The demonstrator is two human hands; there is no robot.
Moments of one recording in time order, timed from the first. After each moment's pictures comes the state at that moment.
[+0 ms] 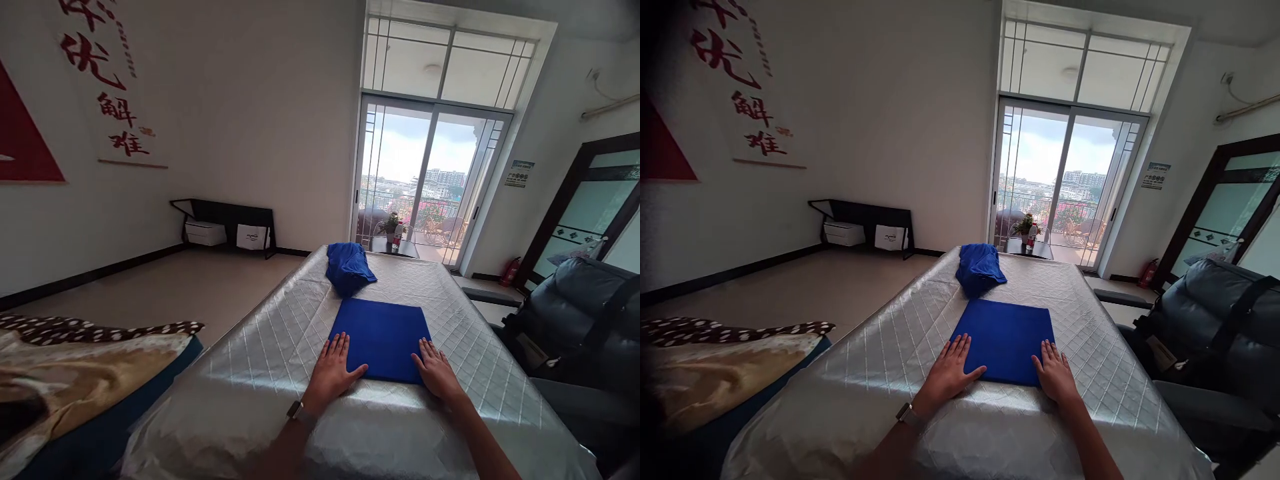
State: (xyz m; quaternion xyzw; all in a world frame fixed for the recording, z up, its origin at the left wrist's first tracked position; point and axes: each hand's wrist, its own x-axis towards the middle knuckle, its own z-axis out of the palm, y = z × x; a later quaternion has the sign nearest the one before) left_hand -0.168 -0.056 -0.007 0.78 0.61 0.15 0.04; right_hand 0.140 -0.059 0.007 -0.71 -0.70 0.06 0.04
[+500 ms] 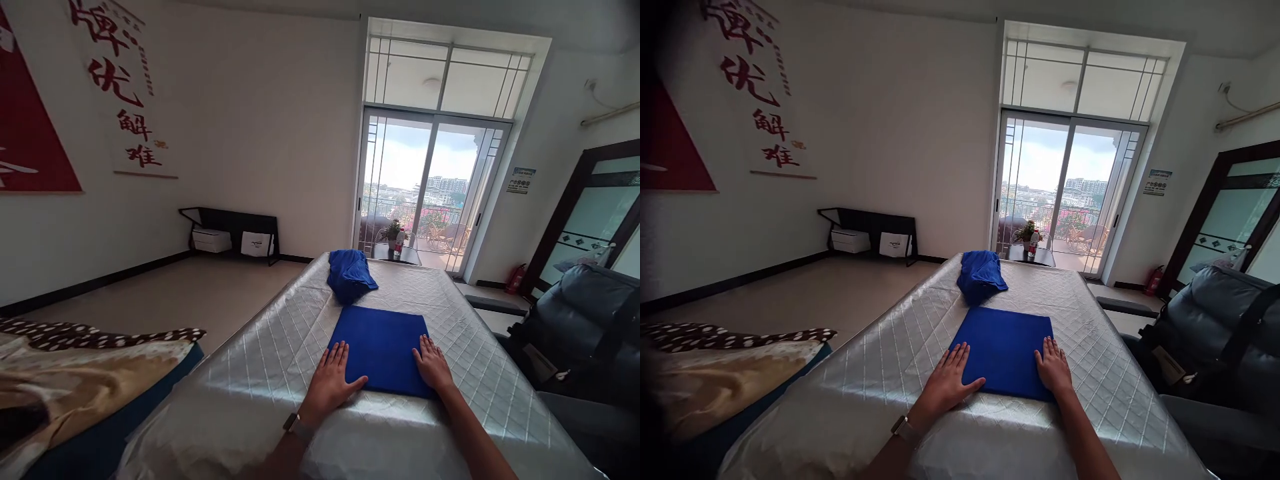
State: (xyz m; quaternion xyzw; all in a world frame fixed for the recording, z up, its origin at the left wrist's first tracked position) left_hand -0.167 -0.057 -0.003 0.78 0.60 0.13 0.04; right_hand 0.143 -0.009 -0.001 -0.73 -0.68 0.04 0.05
